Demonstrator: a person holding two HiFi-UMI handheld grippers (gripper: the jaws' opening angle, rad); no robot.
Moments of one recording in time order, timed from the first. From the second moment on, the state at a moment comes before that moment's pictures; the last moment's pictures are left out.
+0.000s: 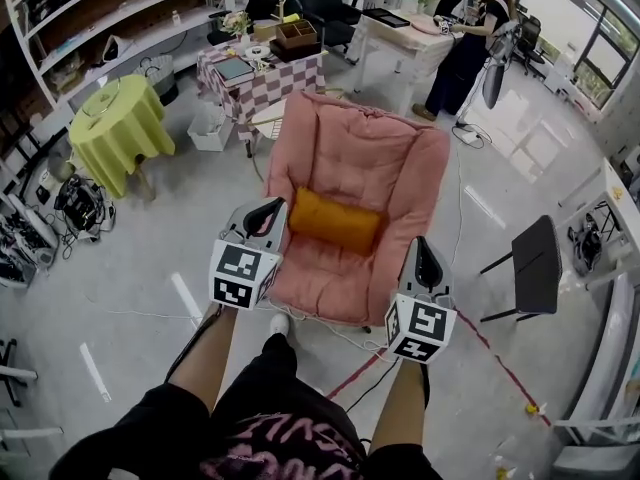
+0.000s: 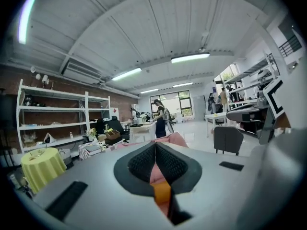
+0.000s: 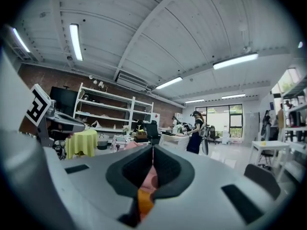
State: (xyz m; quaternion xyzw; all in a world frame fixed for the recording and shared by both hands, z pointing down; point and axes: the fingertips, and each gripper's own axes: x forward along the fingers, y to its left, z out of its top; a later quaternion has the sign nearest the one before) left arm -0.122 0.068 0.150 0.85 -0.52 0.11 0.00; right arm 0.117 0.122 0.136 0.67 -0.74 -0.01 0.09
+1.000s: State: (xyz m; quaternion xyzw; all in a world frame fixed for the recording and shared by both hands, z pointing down) left arm -0.141 -0.125 0.196 0.87 -0.47 0.13 0.04; right arm 0.085 -0.054 0.172 0.70 -0.70 0.01 0.14
